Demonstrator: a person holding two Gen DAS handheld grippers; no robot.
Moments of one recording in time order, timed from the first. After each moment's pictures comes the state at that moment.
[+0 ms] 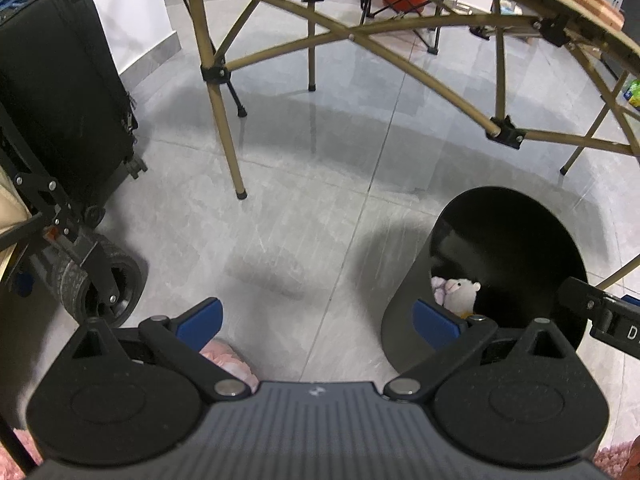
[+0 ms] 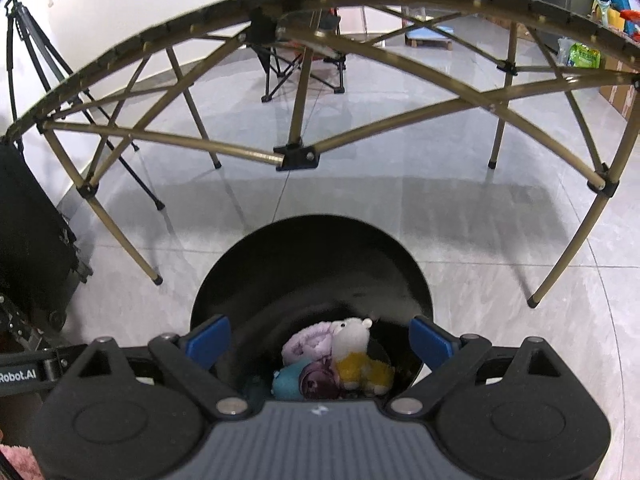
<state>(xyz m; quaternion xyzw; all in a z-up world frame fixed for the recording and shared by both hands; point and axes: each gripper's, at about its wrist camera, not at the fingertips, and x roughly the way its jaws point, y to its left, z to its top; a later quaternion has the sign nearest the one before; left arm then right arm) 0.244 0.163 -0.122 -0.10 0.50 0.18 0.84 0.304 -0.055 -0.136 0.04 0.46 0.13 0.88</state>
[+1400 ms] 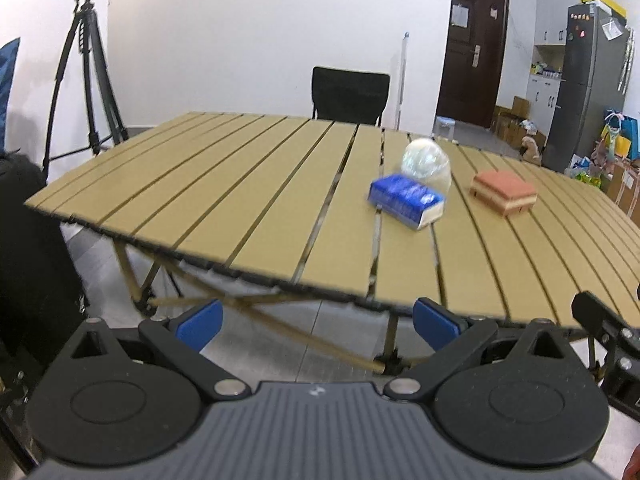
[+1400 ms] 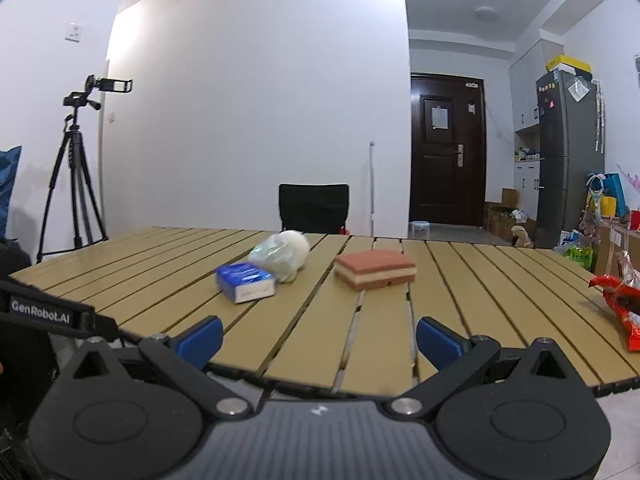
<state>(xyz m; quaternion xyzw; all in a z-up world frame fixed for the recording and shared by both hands) 0.343 0.109 0.021 -0.07 0.29 0.13 0.95 0.354 -0.117 0.010 0.00 0.13 0.15 0.98</state>
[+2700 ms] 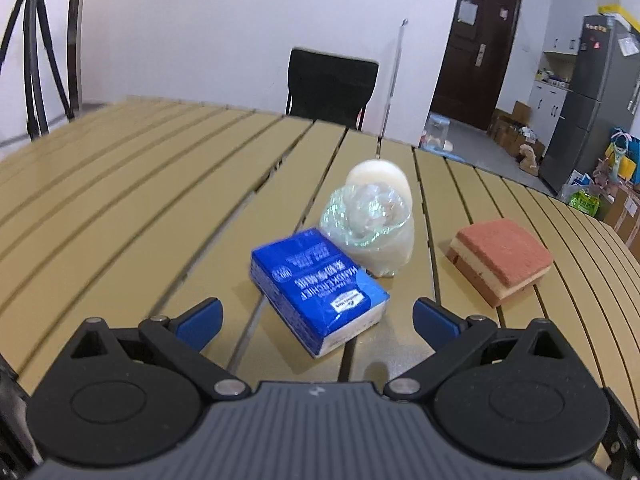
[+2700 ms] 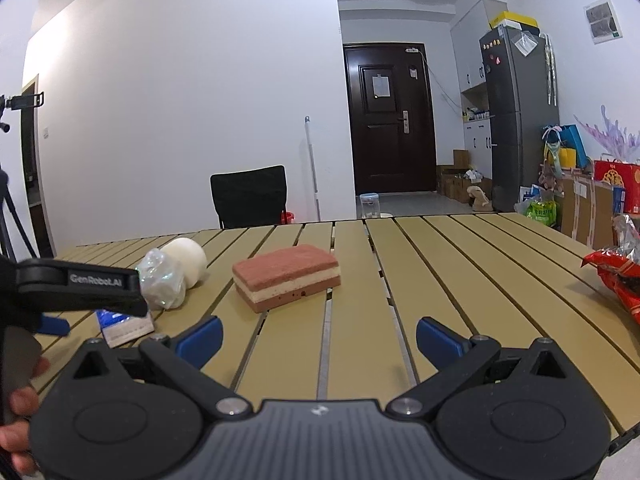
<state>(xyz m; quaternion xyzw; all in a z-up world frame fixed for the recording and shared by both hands) 0.532 0.072 -0.001 -0.12 0.32 0.12 0.93 0.471 -0.160 -0.005 0.05 0.18 0.08 0.98</state>
